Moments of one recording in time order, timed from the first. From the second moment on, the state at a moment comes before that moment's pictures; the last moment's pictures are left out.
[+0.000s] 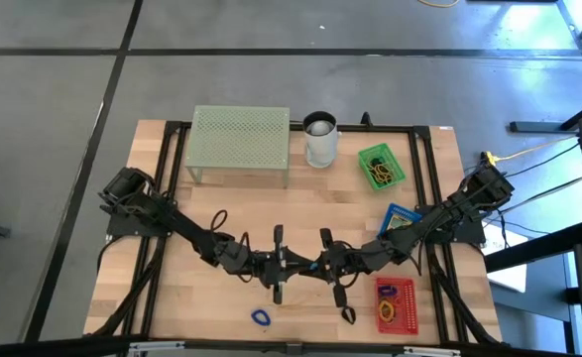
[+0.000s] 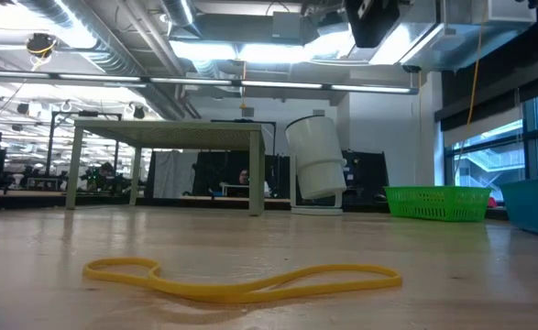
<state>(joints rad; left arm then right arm) -0.49 1.77 0.98 0.86 -0.52 0.48 0.55 1.64 0.81 0.71 0.32 0.27</state>
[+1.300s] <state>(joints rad) -0.50 1.77 0.98 0.68 -0.94 0.38 0.35 1.16 0.81 -0.77 0.75 0.98</state>
